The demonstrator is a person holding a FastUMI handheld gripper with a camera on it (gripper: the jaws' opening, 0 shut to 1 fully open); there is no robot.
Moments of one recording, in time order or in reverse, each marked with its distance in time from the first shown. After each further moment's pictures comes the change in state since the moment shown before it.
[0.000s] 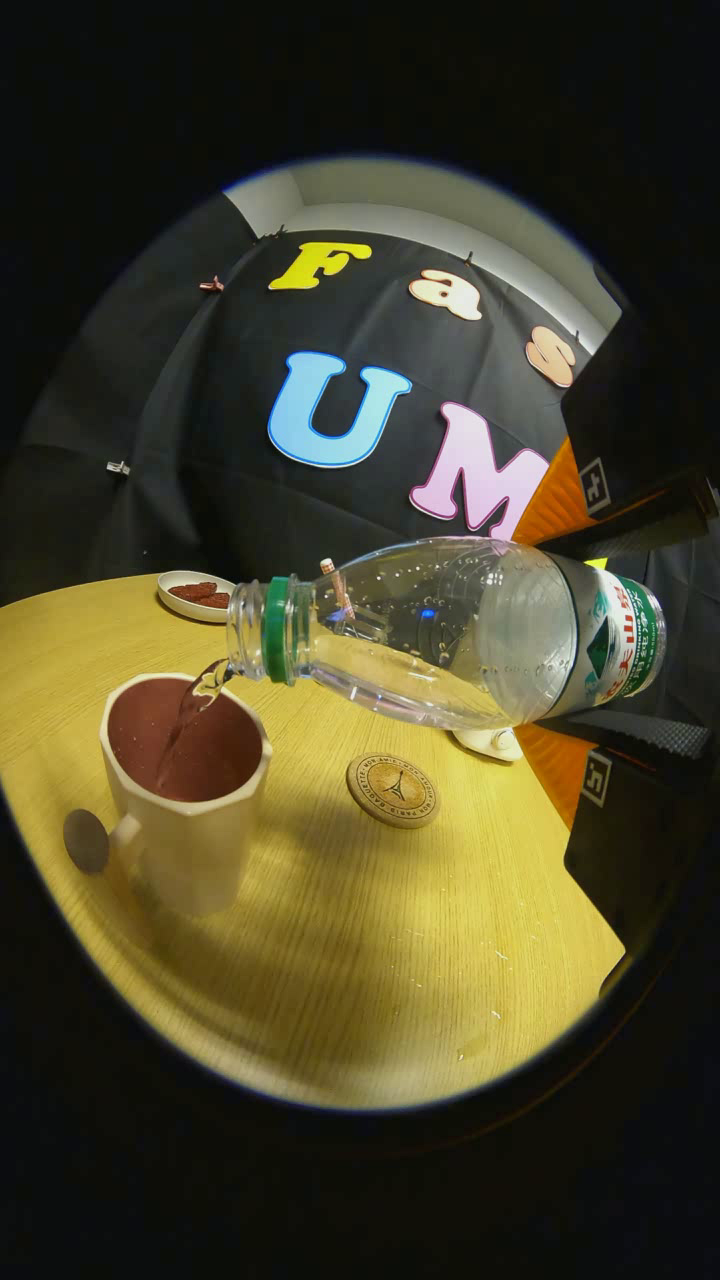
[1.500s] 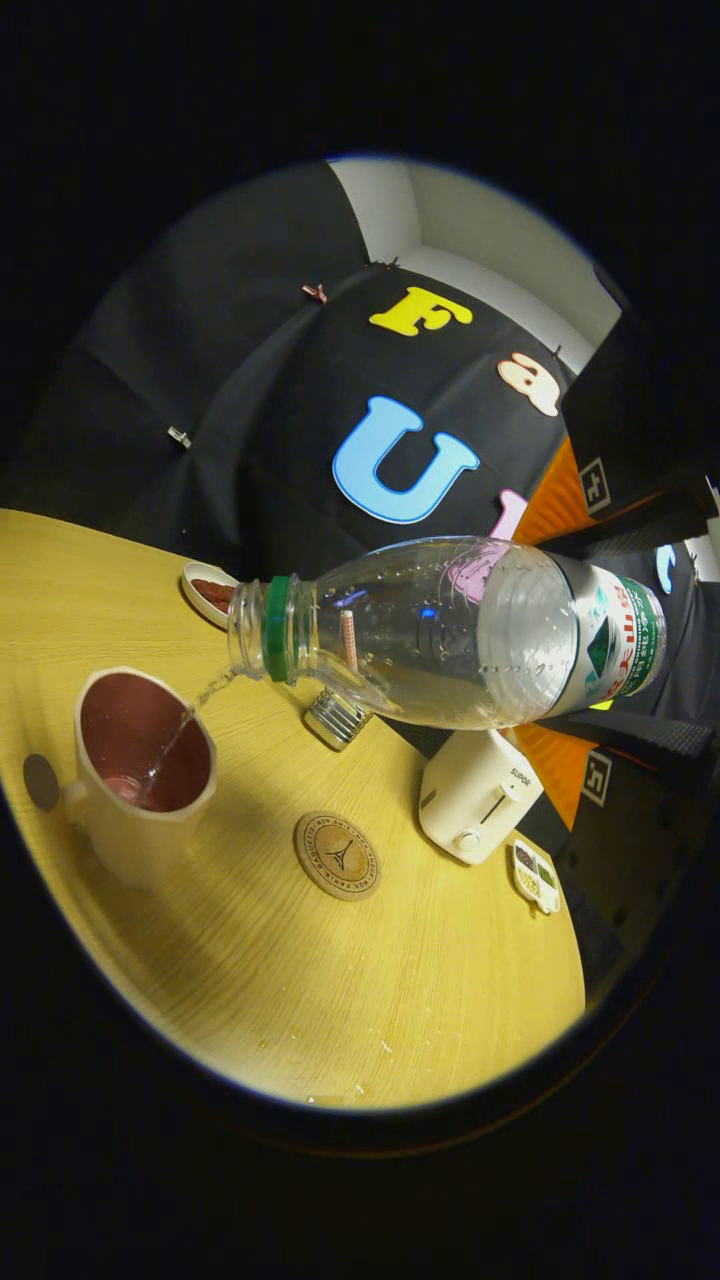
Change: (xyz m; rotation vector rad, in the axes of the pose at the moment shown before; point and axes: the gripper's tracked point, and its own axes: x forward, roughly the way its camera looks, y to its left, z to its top) arm 0.003 -0.067 0.001 -0.320 -0.074 -0.146
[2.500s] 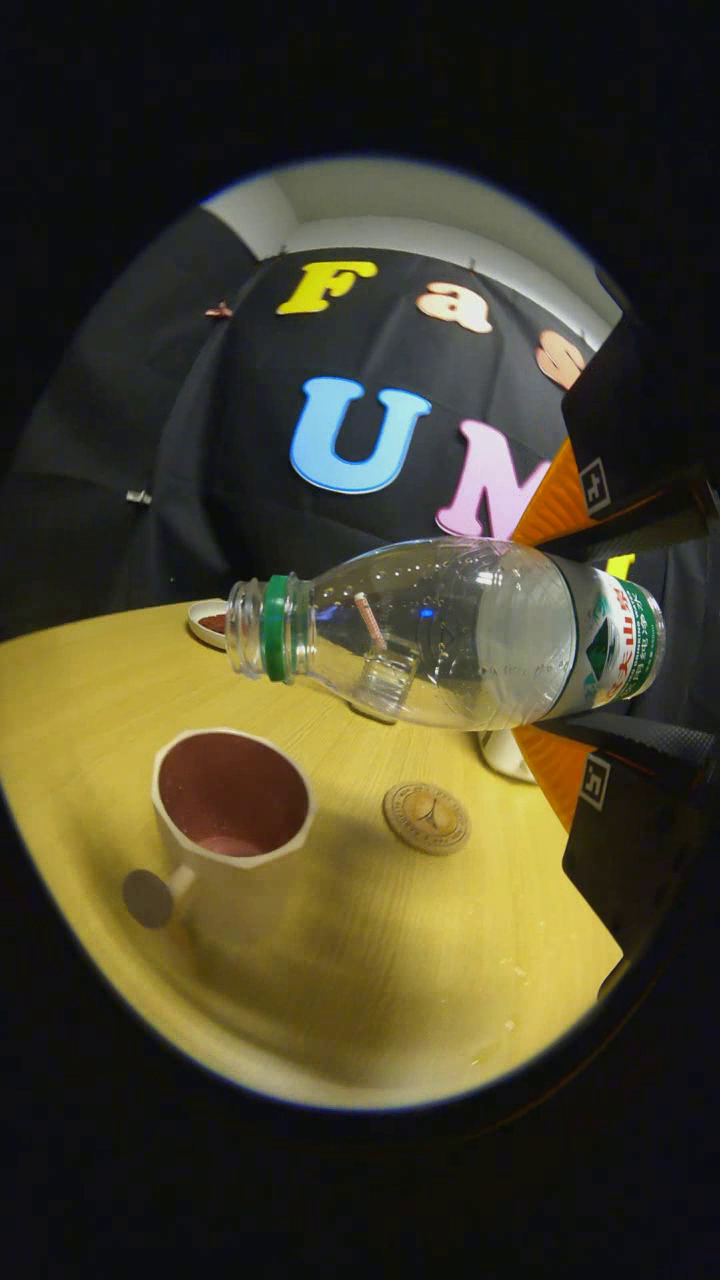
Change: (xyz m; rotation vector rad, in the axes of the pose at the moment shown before) arm -0.011 0.047 0.026 0.495 -0.009 0.108
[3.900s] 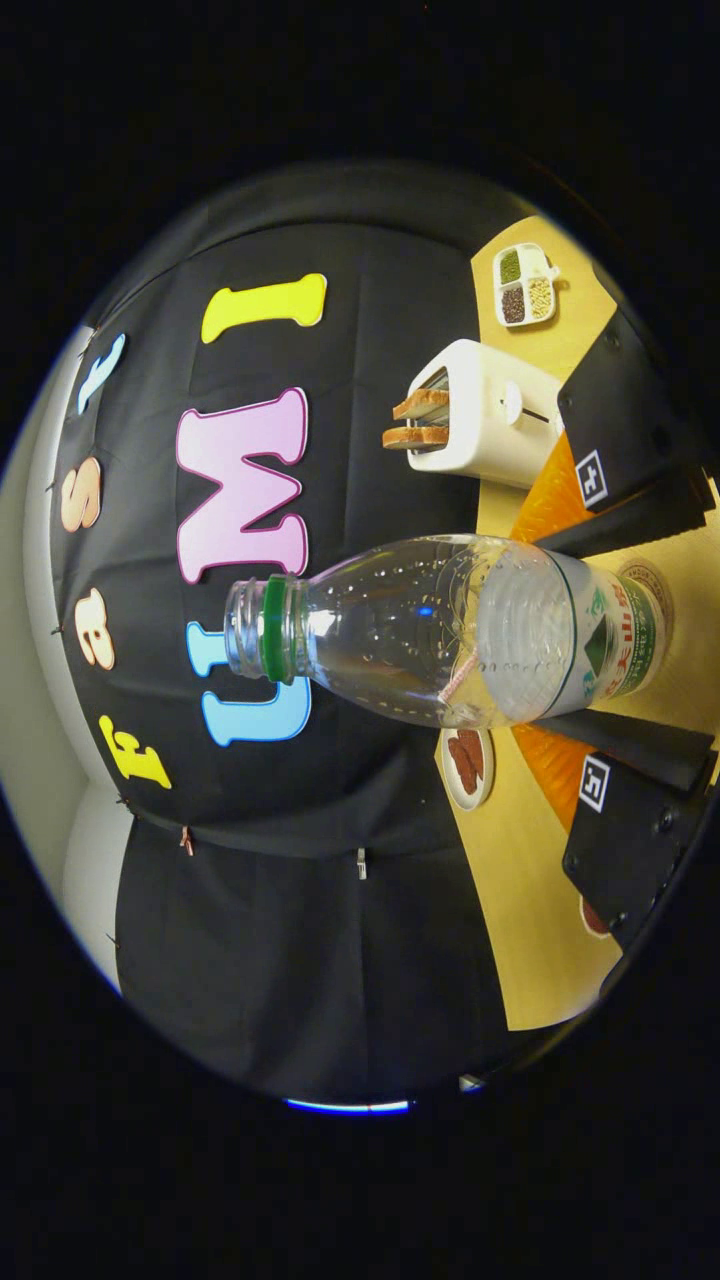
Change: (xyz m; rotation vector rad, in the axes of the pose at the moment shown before) arm 0.093 -0.023 -0.038 1.721 -0.362 0.030
